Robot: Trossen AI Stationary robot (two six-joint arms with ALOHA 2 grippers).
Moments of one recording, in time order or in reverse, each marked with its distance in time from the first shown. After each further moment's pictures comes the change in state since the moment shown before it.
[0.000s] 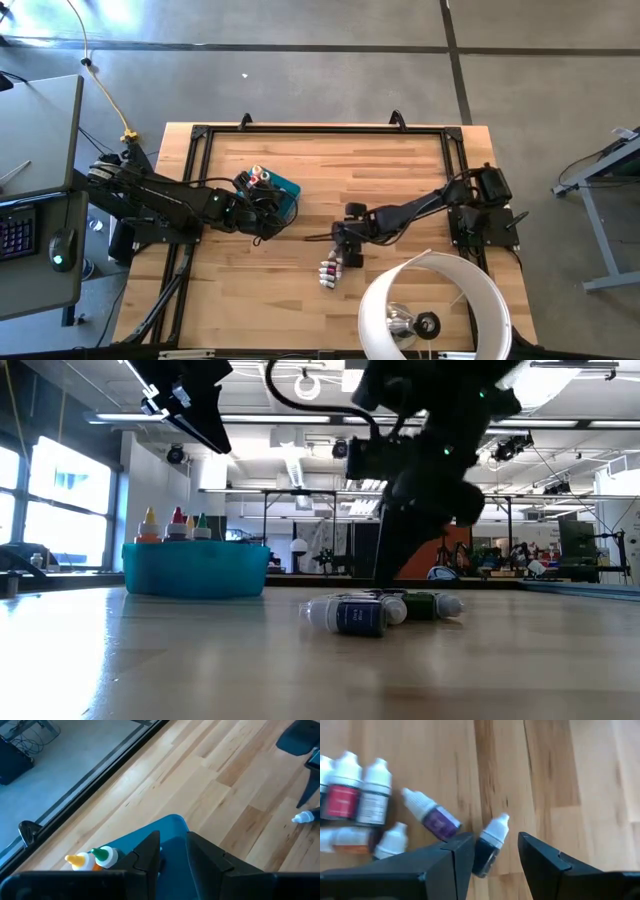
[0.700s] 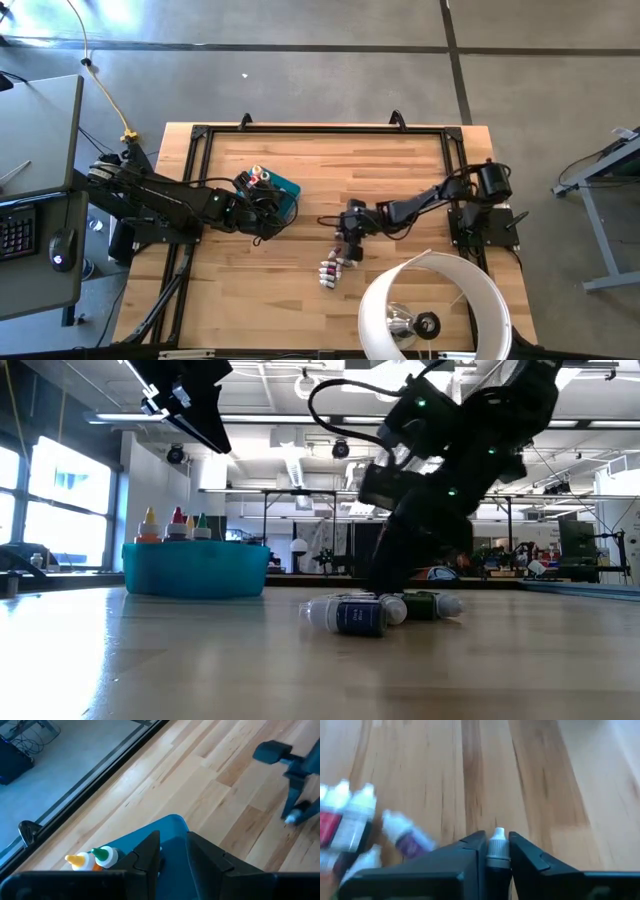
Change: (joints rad) left arm 0.000 0.000 0.000 0.000 0.000 0.000; right arm -0.111 -0.005 -0.262 0.527 -0.146 -0.048
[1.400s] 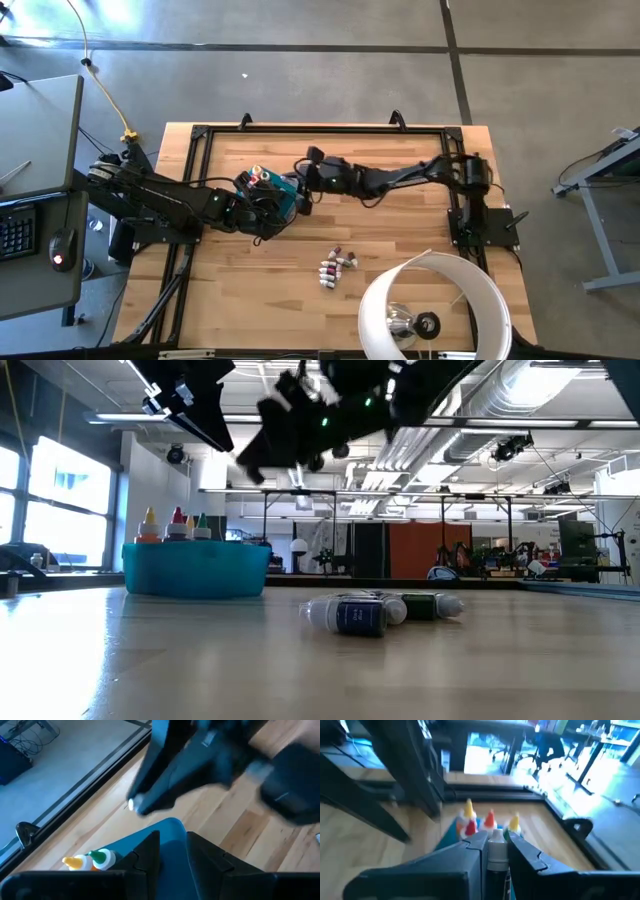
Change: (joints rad) left arm 0.000 0.000 0.000 0.019 -0.004 0.000; right arm -0.184 0.135 0.489 0.237 0.057 -0.282
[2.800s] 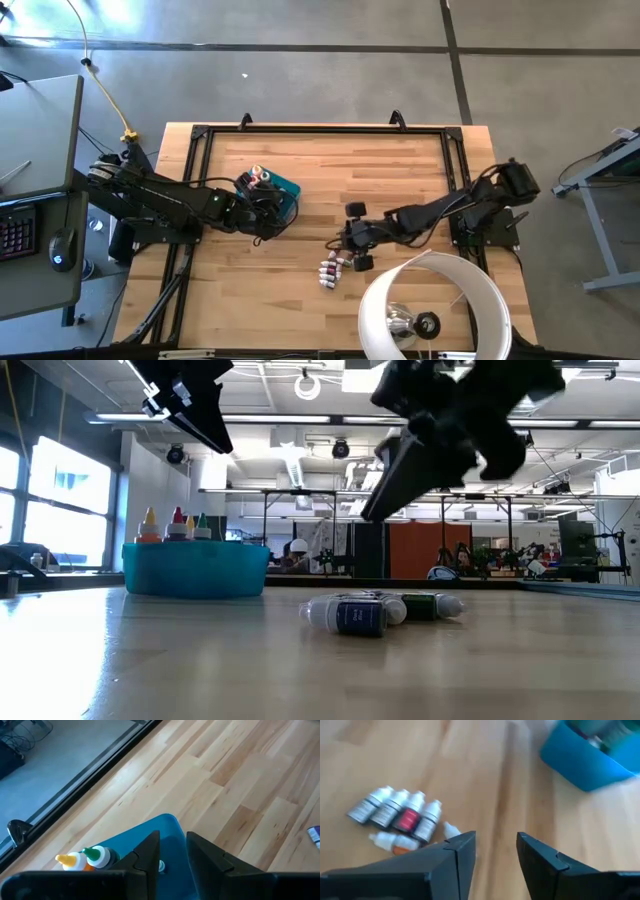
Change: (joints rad) left arm 0.000 0.000 0.000 0.002 0.031 0.001; right arm 0.351 -0.339 -0.414 -0.443 0.103 0.030
